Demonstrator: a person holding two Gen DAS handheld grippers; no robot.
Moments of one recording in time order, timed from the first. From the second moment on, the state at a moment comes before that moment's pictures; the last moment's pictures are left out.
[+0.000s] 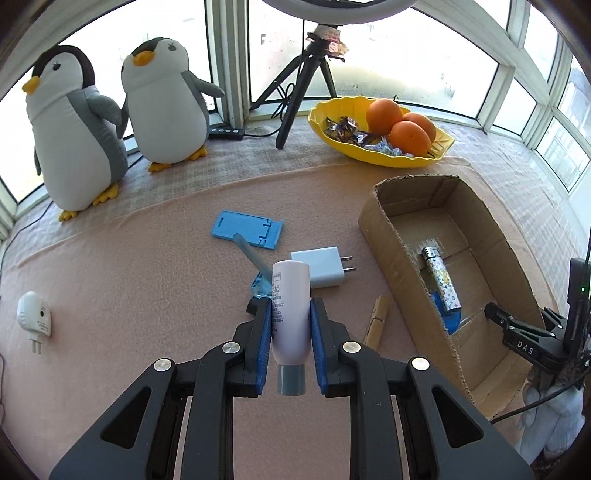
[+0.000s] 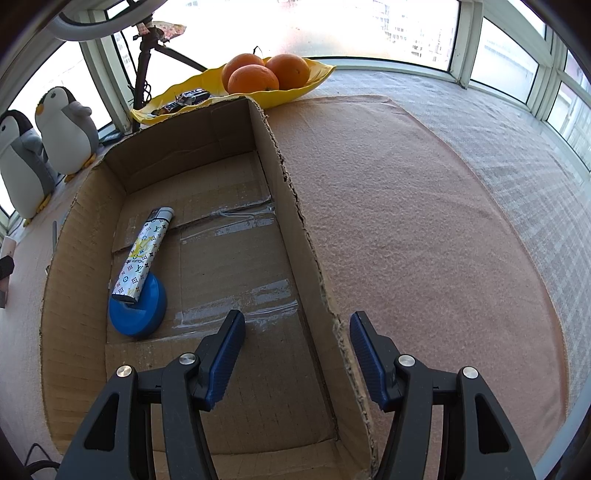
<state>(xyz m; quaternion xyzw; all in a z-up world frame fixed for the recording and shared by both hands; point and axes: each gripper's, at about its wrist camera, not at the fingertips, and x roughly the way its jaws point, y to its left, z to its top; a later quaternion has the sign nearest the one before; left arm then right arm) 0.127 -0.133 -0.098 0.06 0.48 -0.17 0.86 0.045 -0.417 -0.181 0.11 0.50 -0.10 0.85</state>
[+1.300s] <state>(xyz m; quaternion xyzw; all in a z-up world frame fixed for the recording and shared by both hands) 0.079 -0.264 -0.092 0.12 0.47 -0.30 0.82 0.045 -0.416 -0.179 0.11 0.50 -0.10 0.85</state>
